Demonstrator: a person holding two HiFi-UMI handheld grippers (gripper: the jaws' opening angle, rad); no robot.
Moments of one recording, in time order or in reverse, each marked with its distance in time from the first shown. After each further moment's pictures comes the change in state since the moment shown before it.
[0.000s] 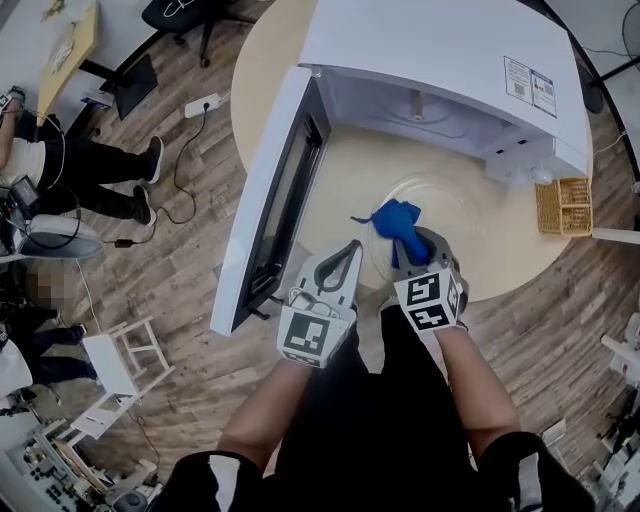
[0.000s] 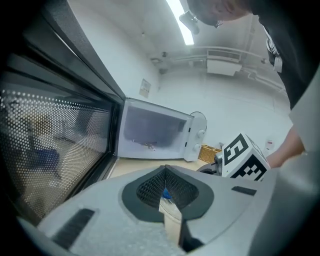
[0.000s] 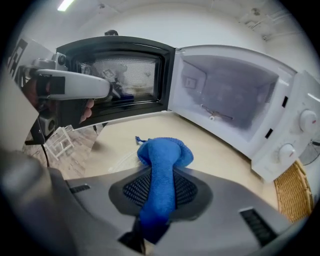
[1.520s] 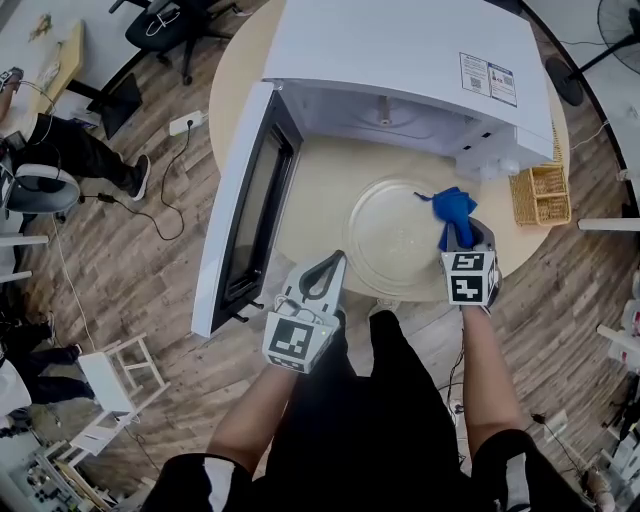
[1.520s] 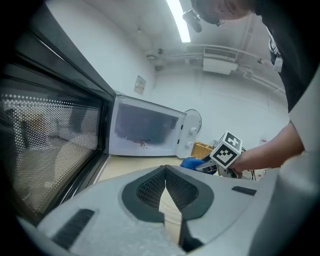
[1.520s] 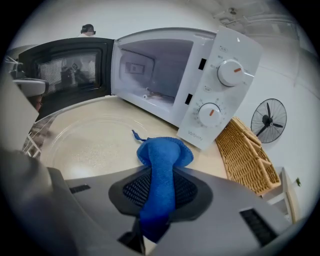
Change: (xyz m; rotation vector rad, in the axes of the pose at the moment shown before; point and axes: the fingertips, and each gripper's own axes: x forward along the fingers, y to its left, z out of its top) left arm -0.001 -0.023 -0.007 0.024 0.038 -0.055; right arm -0.050 -0.147 -0.084 0.192 0.136 -0.331
